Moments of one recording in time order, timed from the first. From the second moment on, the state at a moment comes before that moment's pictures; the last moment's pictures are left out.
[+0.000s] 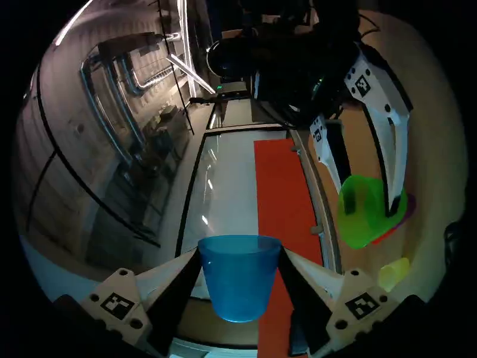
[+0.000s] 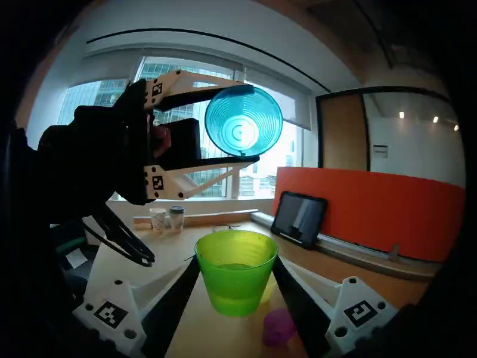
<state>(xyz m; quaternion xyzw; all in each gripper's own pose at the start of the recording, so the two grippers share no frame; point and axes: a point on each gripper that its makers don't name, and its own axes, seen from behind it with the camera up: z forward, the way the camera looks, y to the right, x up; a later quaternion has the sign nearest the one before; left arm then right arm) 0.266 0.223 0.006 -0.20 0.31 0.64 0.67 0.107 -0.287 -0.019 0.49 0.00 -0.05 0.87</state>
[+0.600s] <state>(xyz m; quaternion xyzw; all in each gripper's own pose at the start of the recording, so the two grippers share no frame) 0.246 0.204 0.024 -0.27 0.21 0.49 0.80 0.110 -0.285 -0.021 0.48 0.00 -0.04 0.87</state>
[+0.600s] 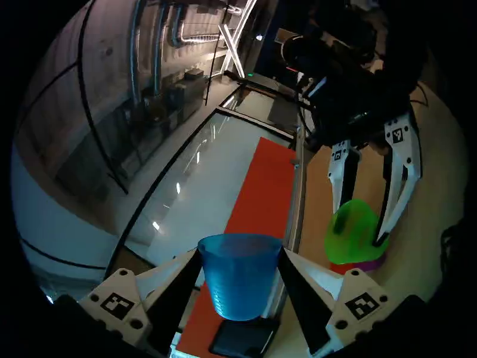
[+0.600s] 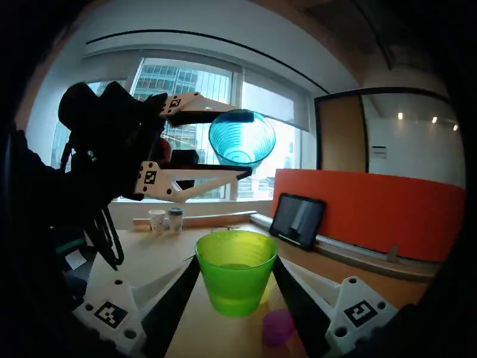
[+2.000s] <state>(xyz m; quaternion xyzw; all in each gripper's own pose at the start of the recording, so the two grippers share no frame) 0.192 0.147 0.044 -0.35 0.00 0.09 0.93 0.116 -0.271 -0.021 0.47 0.00 -0.05 0.88</state>
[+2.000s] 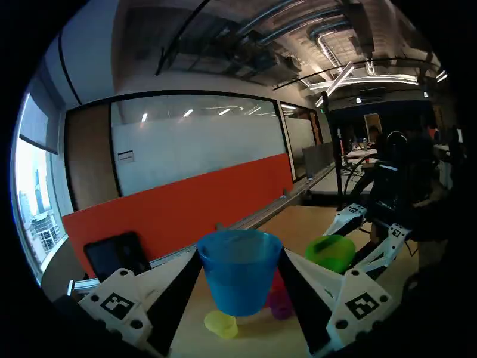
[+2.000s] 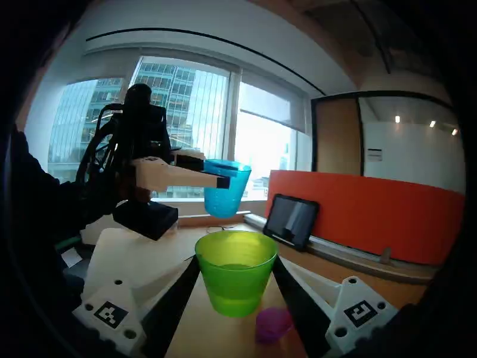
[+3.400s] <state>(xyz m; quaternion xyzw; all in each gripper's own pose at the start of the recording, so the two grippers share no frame) 0.028 0.138 0.034 -0.35 -0.18 0.09 0.91 0.066 -0.181 -0.002 0.41 -0.10 -0.08 0.90</state>
